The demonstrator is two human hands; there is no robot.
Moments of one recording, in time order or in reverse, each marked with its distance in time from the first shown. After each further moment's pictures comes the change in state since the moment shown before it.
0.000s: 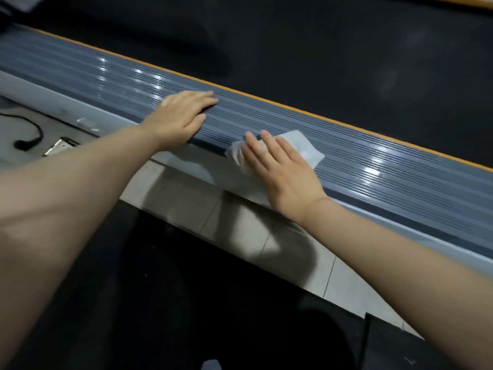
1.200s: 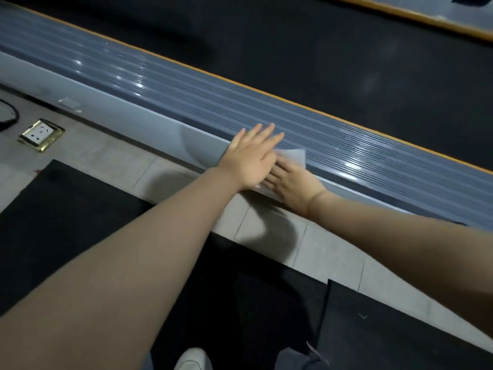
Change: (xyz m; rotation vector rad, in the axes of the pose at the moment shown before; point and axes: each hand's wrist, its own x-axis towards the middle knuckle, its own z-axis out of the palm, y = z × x) left_hand -0.042 0.218 0.040 -0.223 -0.084 -0.040; right_hand -0.091 0.021 0.008 -0.586 -0.207 -0.419
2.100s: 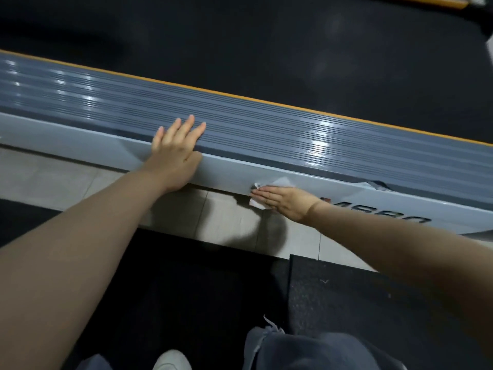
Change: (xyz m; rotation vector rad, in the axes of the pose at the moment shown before) left_hand 0.009 0.003 0.009 0.101 -0.073 -0.076; right_hand -0.132 -0.043 0.094 0.114 -0.039 -0.161
